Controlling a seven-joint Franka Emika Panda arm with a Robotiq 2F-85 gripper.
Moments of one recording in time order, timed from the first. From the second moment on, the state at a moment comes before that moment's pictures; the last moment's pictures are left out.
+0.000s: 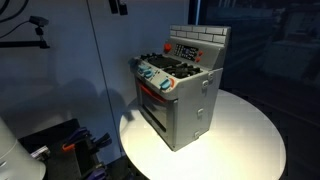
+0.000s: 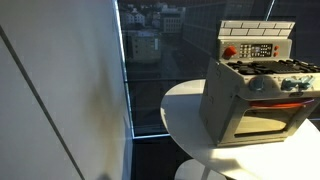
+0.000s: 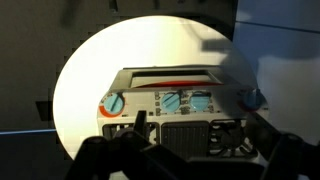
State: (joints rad) arm -0.06 -0.59 0.02 -2.23 0.06 1.74 0.11
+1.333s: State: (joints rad) arm -0.11 -0.23 -0.07 -2.06 -0.07 2.02 0.11
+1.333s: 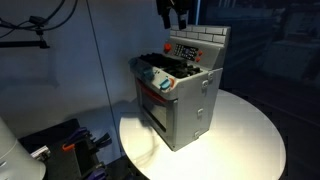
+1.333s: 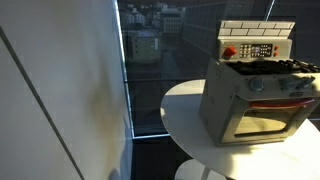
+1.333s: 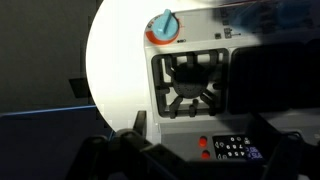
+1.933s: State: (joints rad) arm -0.11 -0.20 -0.07 -2.03 -0.07 2.02 0.11
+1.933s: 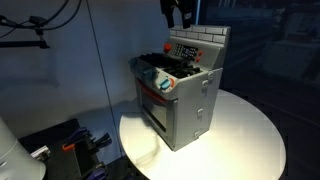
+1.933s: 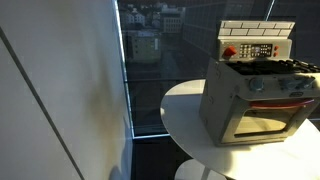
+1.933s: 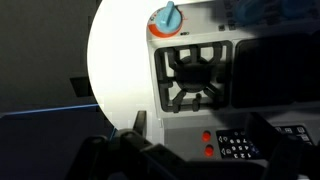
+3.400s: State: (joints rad) arm -0.11 0.02 -0.09 -1.94 0.03 2.20 0.09
